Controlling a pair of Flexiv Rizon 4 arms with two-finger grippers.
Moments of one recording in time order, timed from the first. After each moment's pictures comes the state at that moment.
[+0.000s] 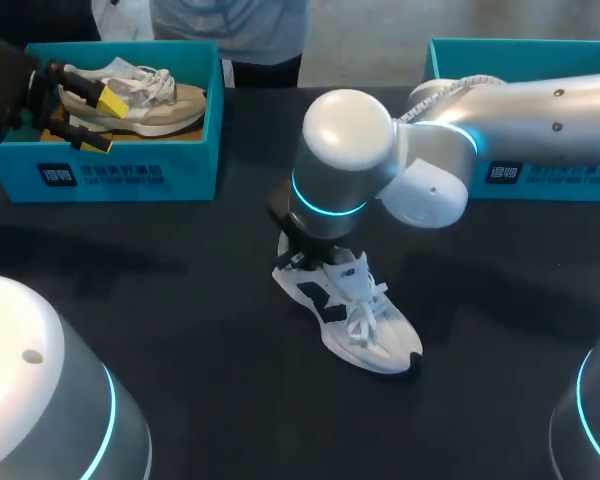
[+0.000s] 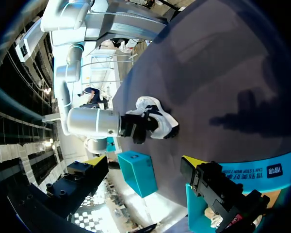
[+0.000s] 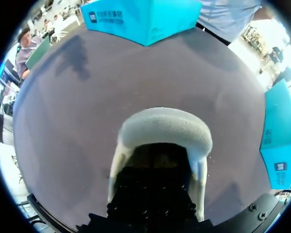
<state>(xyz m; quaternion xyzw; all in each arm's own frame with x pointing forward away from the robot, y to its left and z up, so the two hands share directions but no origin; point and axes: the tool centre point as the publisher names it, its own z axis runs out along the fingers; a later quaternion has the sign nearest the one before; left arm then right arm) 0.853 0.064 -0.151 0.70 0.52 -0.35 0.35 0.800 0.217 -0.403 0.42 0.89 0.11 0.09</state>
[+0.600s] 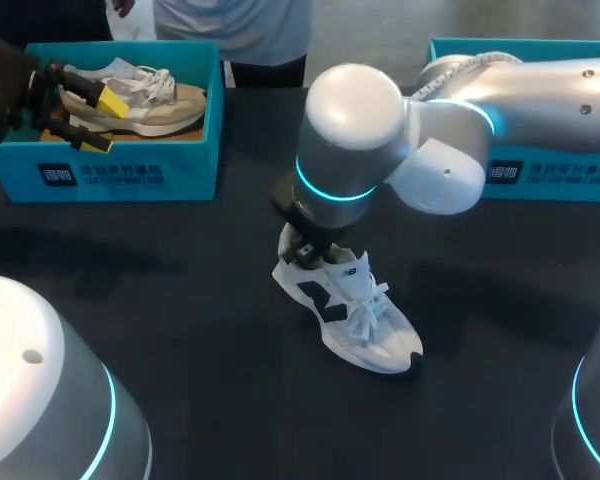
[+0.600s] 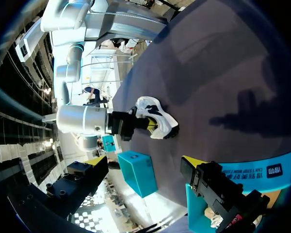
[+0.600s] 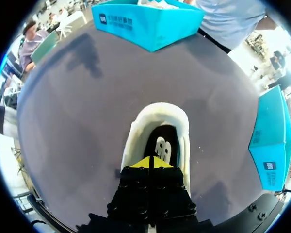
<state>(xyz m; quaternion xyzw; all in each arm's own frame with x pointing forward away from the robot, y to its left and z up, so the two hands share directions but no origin) 0.853 0.064 -0.151 0.70 0.52 -0.35 0.35 0.782 0.203 -0.364 0.40 0.91 0.10 0.08</state>
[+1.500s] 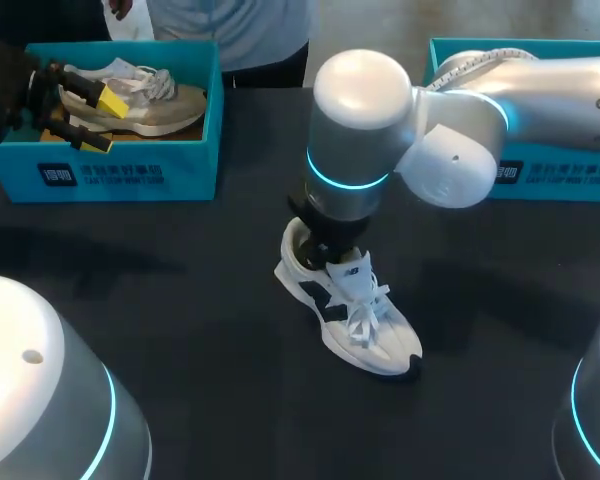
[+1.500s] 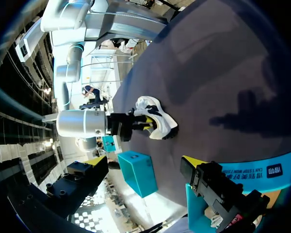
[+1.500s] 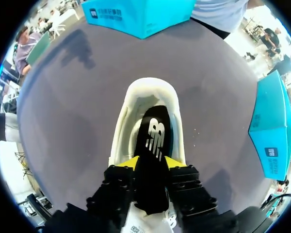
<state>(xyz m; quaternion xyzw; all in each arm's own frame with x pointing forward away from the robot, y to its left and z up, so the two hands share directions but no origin) 0.853 0.064 -0.151 0.70 0.52 -0.35 0.35 0.769 0.179 -0.363 0.43 0.90 0.06 0.06</state>
